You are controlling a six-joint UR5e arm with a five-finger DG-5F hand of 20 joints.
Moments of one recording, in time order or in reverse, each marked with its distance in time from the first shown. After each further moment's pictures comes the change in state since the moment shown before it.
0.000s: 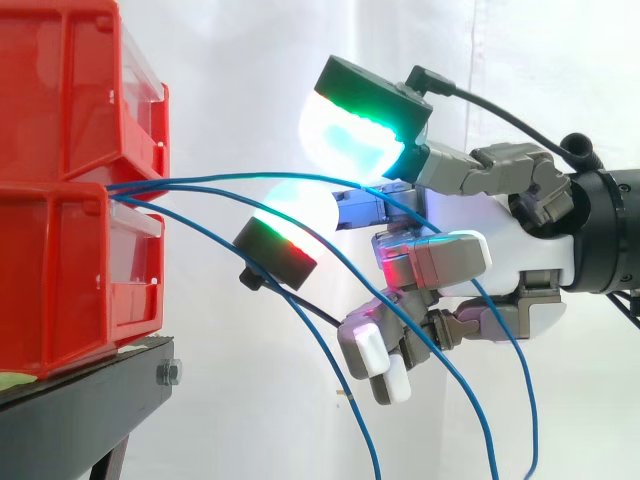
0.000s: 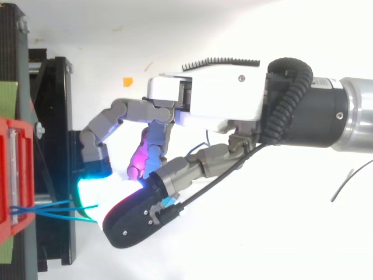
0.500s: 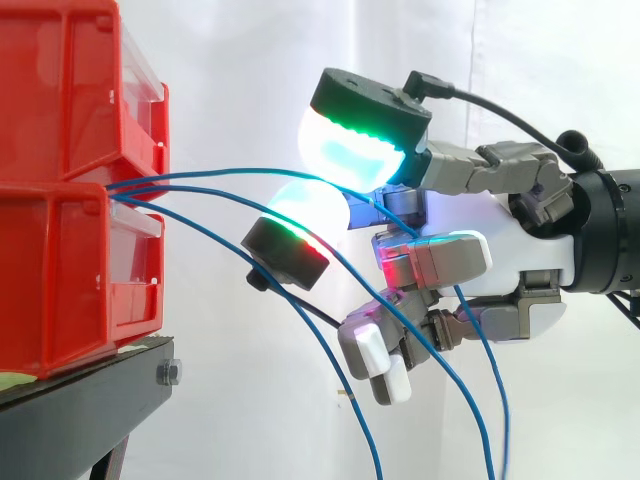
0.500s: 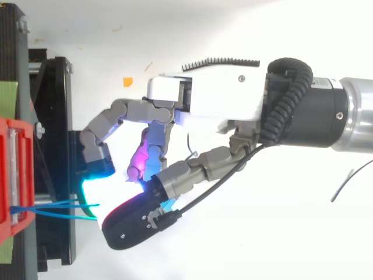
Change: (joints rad) arm 0.000 0.000 0.000 0.001 -0.001 0.000
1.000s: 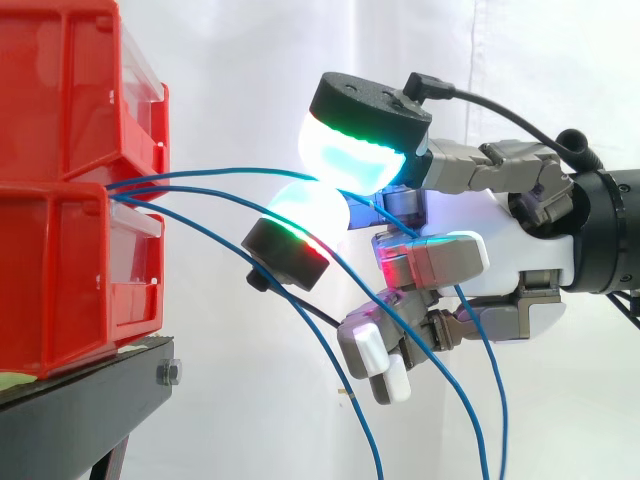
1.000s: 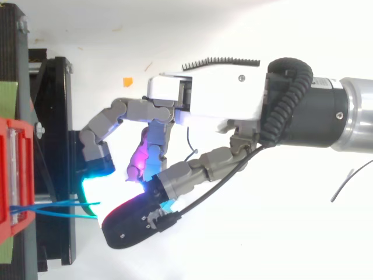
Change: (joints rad) arm 0.000 0.000 0.000 0.000 0.005 0.003
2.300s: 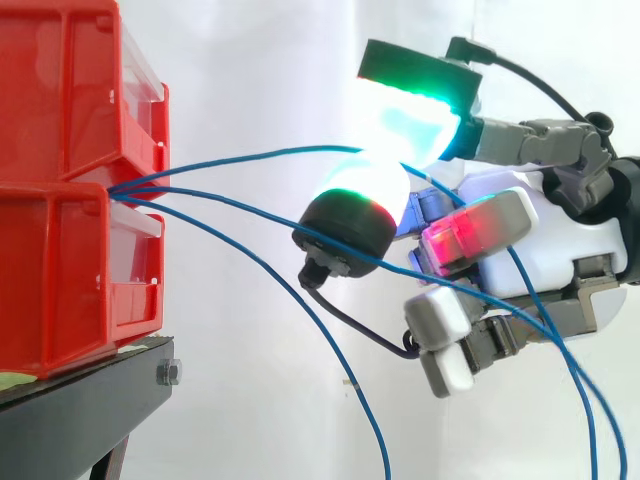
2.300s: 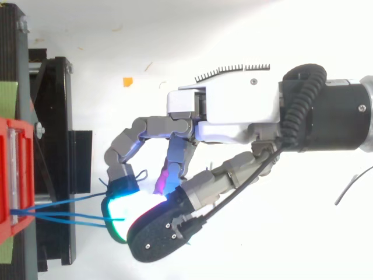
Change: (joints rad) arm -0.012 0.026 0.019 -0.171 -0.112 0.237
